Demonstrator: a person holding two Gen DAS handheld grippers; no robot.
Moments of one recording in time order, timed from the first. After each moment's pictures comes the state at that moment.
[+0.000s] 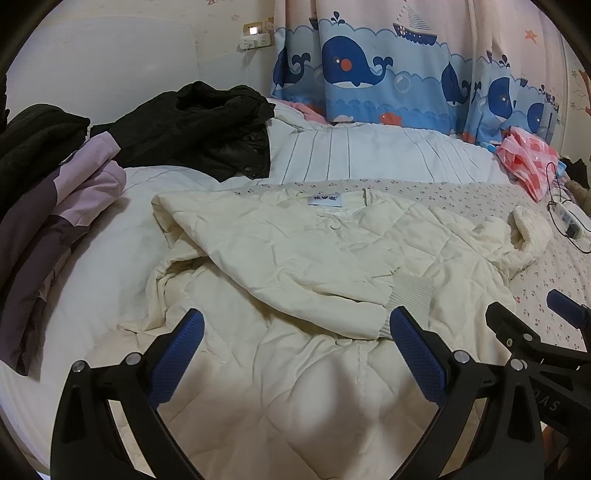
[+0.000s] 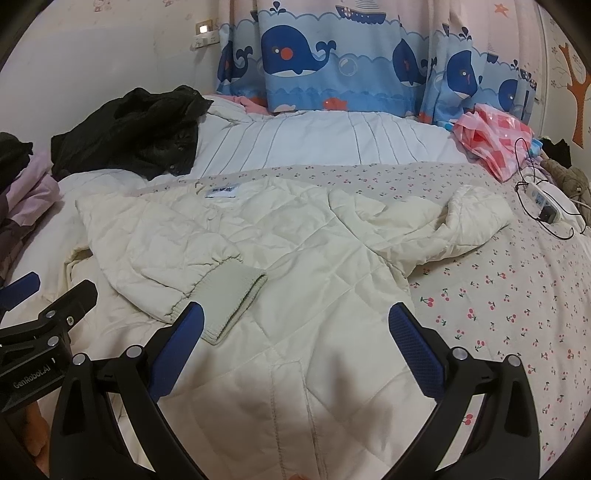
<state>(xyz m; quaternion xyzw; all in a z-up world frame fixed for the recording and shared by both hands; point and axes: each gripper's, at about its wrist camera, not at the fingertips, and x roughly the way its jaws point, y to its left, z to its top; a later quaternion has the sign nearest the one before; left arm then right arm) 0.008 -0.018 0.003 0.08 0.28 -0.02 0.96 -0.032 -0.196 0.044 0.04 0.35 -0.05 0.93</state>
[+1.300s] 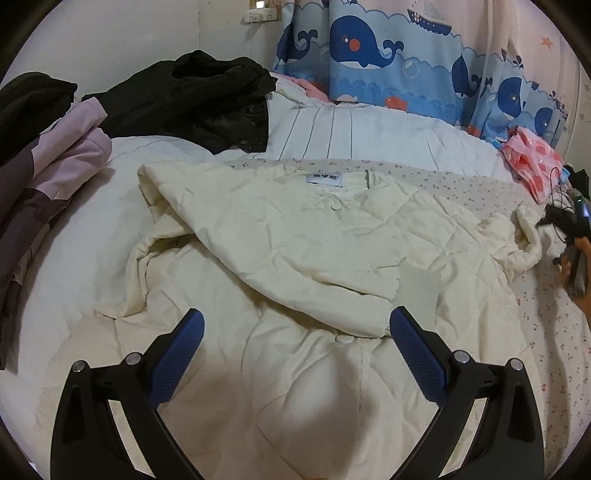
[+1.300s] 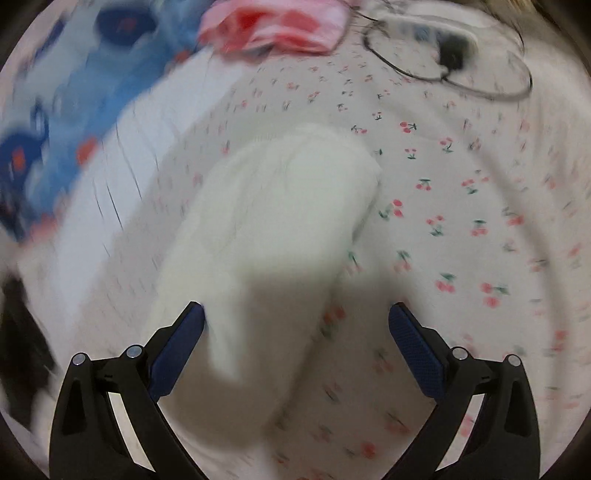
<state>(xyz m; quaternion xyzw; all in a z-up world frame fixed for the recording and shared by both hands) 0.038 -0.009 -0.009 0.00 0.31 -0.04 0.95 0.112 -0.600 -0.023 0.39 0.38 -0.25 0.80</state>
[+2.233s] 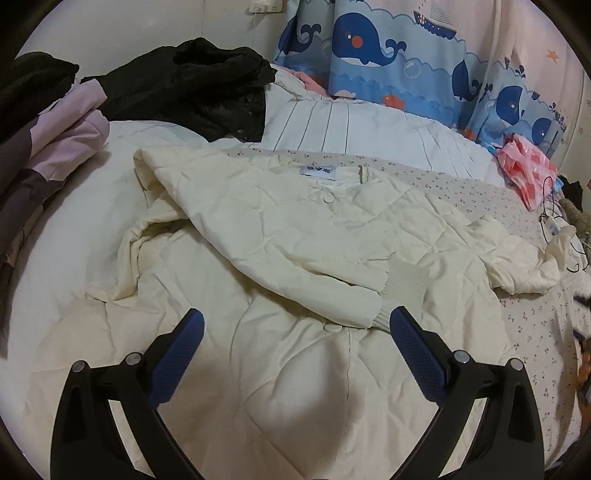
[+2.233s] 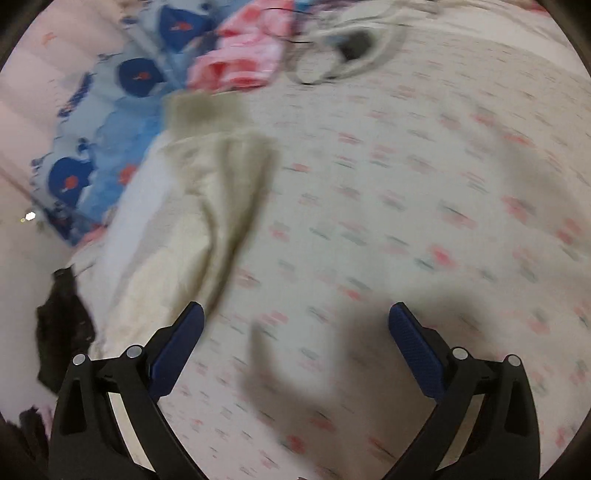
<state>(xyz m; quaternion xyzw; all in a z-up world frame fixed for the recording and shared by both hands) 0.034 -0.004 -0.011 -0.05 0.34 -0.07 0.94 -0.082 -0.607 -0.024 0.41 0.34 -0.17 0.83</state>
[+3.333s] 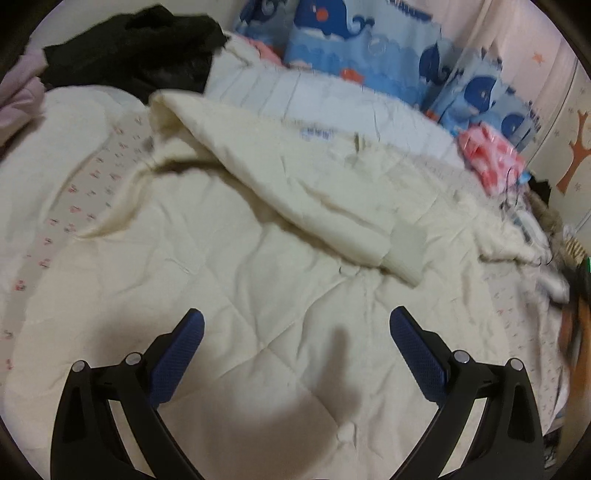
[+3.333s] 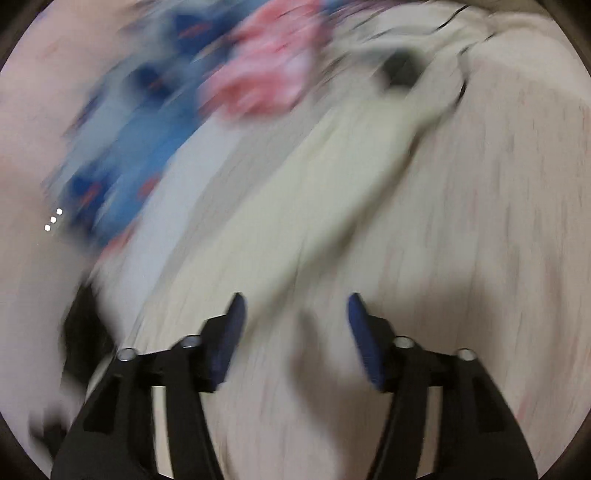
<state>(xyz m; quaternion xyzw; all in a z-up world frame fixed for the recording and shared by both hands) 0.028 -0.074 -0.023 -0.10 0.37 -0.15 0.91 -0.075 -0.652 -0.005 0.38 0.38 -0.02 0.84</state>
